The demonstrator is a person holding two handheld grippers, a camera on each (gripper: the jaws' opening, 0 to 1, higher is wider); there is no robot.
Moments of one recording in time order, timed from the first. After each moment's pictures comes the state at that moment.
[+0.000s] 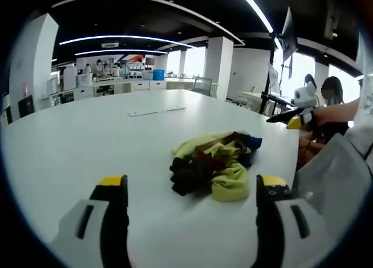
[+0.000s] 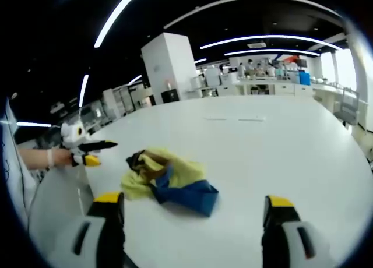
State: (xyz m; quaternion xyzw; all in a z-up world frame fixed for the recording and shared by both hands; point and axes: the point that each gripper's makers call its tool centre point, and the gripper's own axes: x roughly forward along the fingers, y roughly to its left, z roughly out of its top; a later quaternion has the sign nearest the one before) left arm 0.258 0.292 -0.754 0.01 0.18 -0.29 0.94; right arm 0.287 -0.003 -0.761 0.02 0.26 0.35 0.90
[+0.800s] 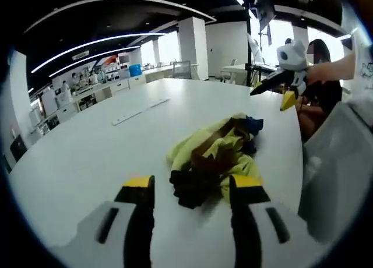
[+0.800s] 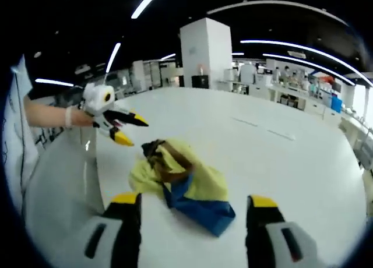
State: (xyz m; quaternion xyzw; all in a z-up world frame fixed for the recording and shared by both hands) left arm 0.293 0.275 -0.771 0.12 0.21 -0.35 0.90; right arm 0.291 0.052 -0.758 -0.10 0.26 0.44 0.85
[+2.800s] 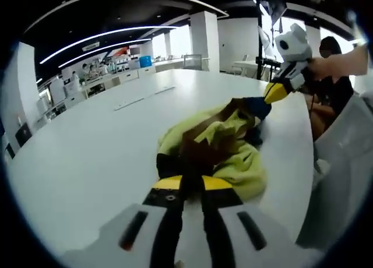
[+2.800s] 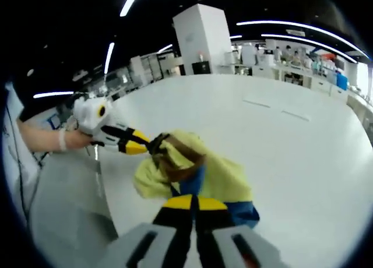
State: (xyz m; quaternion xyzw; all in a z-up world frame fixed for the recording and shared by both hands) left arm 0.293 0.266 -0.812 0.11 0.24 -0.30 0.92; right arm 0.293 0.076 -0.774 -0.05 0.32 0.44 0.83
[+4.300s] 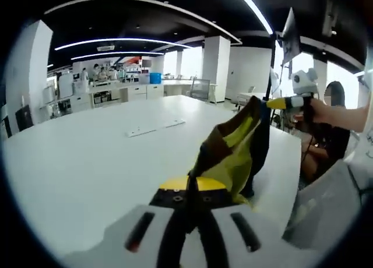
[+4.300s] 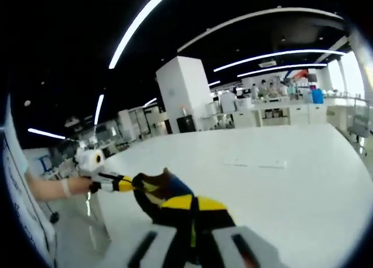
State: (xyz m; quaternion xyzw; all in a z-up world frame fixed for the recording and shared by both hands) left arm 0.309 0.275 -0.680 0.01 0.18 -0.30 0.94; right arm 0.341 0.053 -0.639 0.07 0.16 0.40 0.90
